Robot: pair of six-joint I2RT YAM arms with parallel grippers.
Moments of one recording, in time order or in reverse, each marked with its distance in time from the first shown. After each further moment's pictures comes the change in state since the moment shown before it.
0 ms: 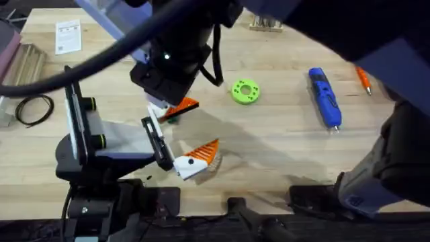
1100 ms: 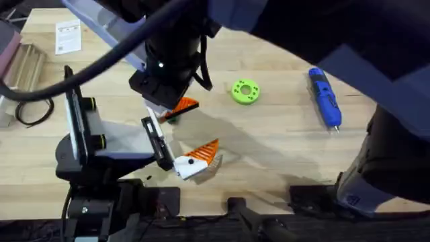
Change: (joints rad) left arm 0.000 0.000 0.000 0.000 0.000 0.000; right arm 0.000 0.054 0.001 0.003 -0.023 0.000
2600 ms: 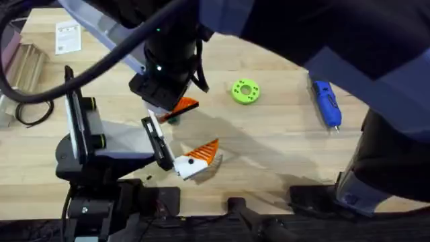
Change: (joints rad) left arm 0.000 0.000 0.000 0.000 0.000 -0.005; right arm 0.000 0.024 0.001 0.000 -0.007 0.000
